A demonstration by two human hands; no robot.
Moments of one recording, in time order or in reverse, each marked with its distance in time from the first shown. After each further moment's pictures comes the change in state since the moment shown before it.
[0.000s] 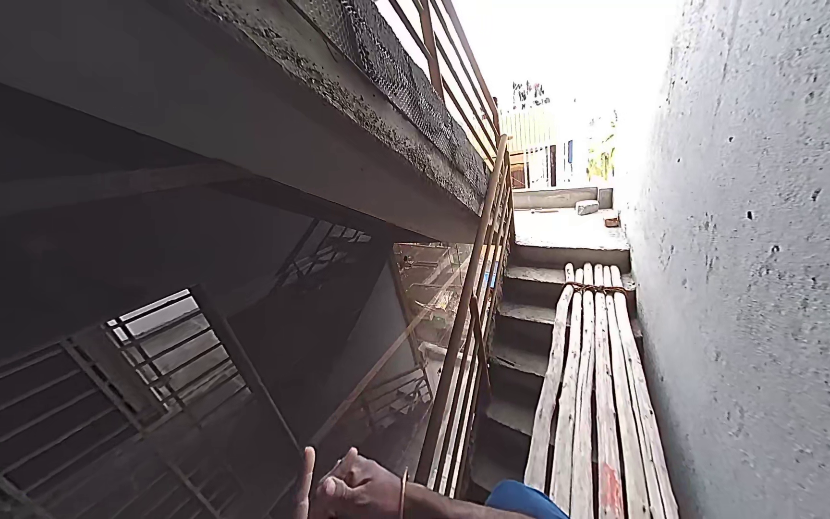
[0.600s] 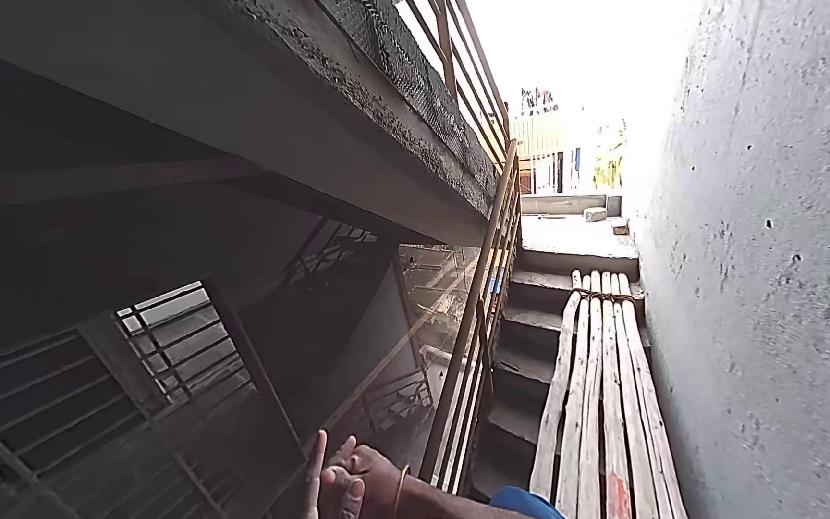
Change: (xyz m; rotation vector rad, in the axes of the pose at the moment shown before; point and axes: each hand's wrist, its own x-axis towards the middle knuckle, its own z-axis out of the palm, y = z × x) left_hand 0.009 -0.012 -0.001 0.305 0.192 0.068; right_hand 0.020 0.002 0.011 -0.099 0.133 -0.007
